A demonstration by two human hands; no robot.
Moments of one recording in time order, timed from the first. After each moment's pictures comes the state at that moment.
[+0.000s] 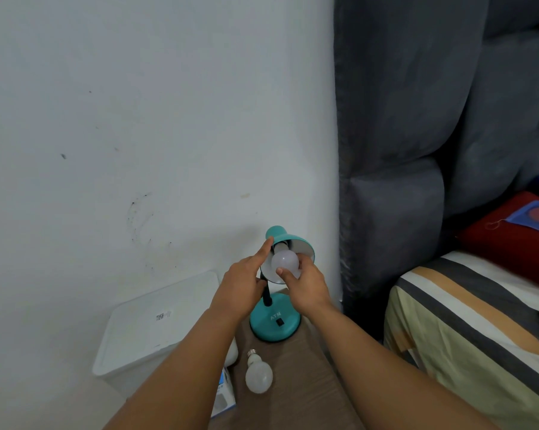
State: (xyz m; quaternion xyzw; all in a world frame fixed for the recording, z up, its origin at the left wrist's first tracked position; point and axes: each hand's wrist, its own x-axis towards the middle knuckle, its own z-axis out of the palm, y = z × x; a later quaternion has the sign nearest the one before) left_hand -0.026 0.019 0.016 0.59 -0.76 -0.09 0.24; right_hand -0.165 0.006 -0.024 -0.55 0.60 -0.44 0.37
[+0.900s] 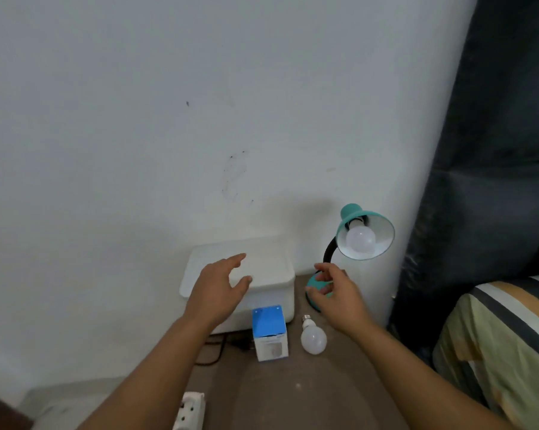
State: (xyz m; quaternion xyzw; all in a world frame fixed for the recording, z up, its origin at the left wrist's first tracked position) left_hand 0.132 0.127 -0.021 0.71 -0.62 -0.06 0.33; right_hand -0.110 0.067 -0.057 -0.69 0.52 -0.38 0.34
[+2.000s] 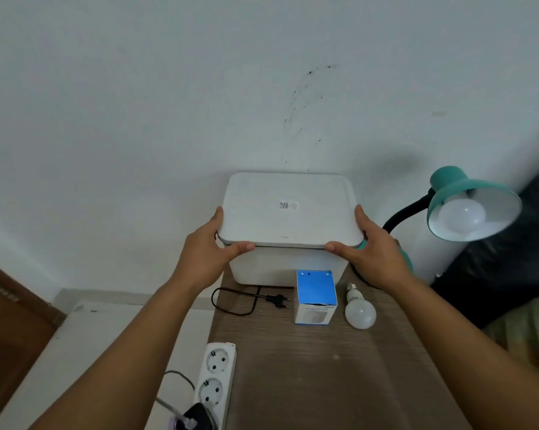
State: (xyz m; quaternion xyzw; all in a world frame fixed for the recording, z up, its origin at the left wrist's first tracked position) left_hand 0.232 0.149 -0.060 0.74 -0.47 -0.23 0.43; right_hand -0.037 0.033 -0.042 -0.75 0.50 -0.26 0.36
